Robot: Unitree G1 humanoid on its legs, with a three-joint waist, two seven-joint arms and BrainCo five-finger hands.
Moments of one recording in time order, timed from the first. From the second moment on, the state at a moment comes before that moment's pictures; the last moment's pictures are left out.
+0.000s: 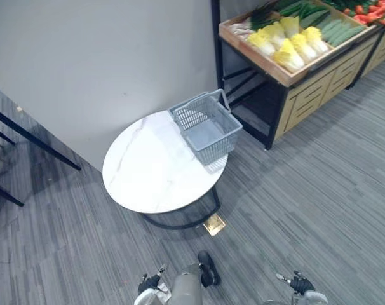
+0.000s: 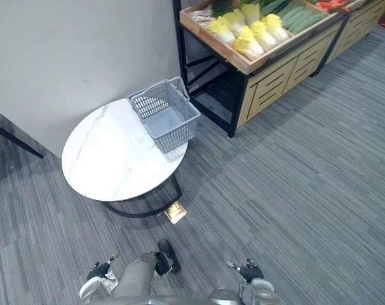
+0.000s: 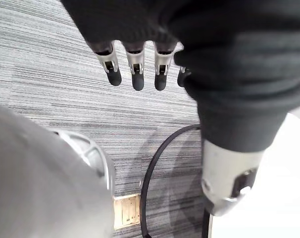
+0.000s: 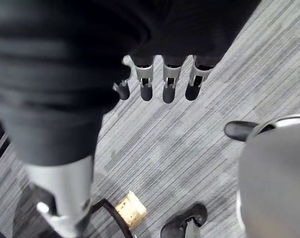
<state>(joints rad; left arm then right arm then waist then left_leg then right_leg) 0.02 0.00 0.30 1.08 -0.37 -0.11 0.25 -0.03 -0.16 -0.02 1.17 0.16 -0.10 -0.04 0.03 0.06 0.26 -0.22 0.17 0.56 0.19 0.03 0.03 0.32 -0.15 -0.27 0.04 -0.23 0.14</state>
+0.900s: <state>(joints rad) 0.05 0.00 0.33 1.14 -0.35 -0.10 0.21 0.00 -0.13 -0.15 1.11 0.15 -0.15 -0.12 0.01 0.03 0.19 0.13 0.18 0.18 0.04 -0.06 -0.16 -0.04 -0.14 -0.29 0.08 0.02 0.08</state>
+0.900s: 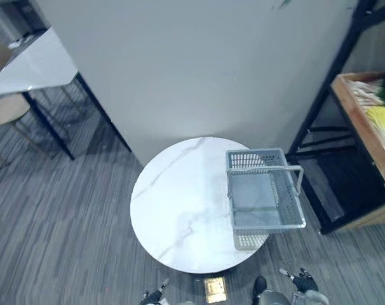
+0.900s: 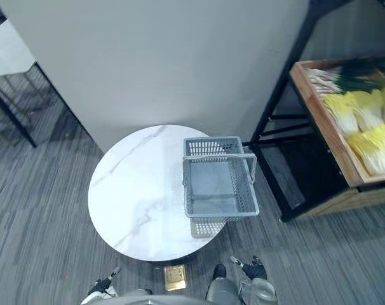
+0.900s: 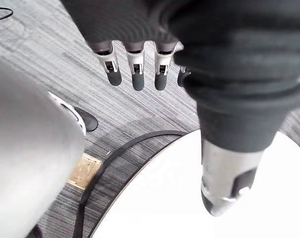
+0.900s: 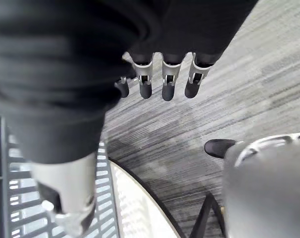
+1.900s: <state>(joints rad) 0.06 0.04 0.12 1.07 -0.33 -0.11 0.22 -0.36 -0.72 -0.08 0.43 -0.24 -0.19 -0.39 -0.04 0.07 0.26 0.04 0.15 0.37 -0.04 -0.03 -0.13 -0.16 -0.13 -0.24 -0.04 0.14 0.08</state>
